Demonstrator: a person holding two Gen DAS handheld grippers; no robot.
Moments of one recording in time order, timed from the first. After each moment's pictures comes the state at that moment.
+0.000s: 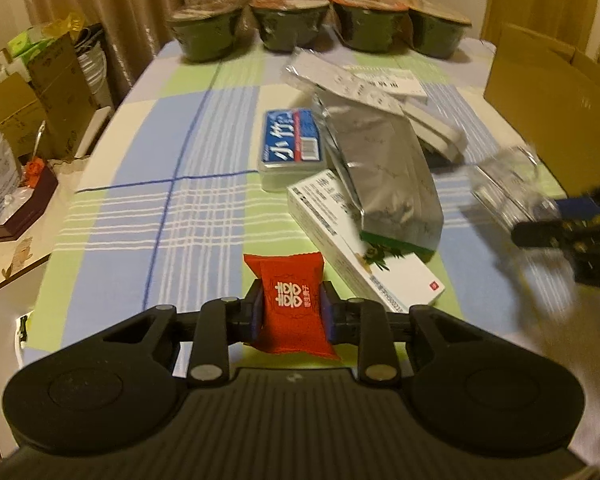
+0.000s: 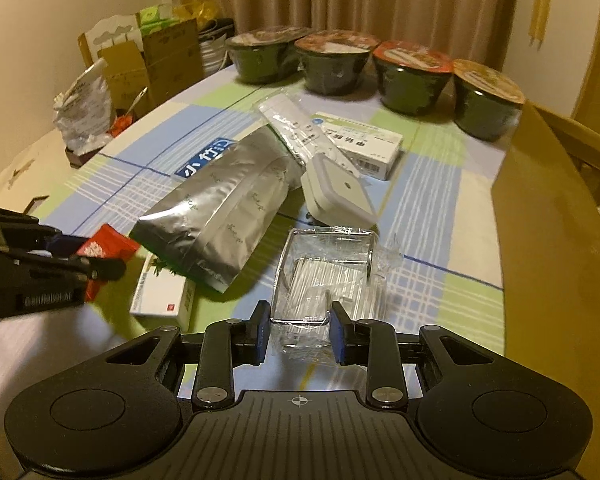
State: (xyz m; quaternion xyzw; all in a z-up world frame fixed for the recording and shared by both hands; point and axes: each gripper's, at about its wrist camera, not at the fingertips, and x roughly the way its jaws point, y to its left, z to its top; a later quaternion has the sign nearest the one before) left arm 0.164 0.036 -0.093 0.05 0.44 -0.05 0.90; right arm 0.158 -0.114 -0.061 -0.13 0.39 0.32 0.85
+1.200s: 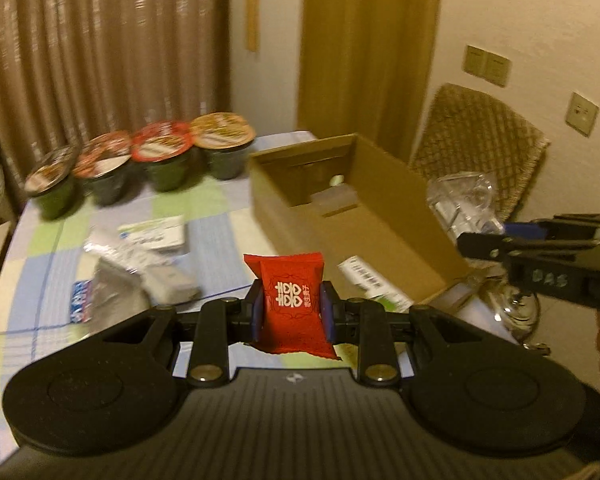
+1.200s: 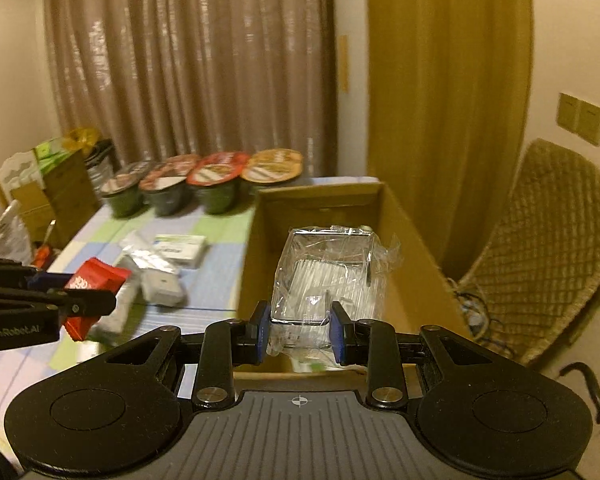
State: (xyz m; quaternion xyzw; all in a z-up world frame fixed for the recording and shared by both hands) left arm 0.093 -0.175 0.061 0.07 0.34 -0.23 0.91; right arm 0.103 -0.331 0.090 -0.02 0.31 0.16 0.94
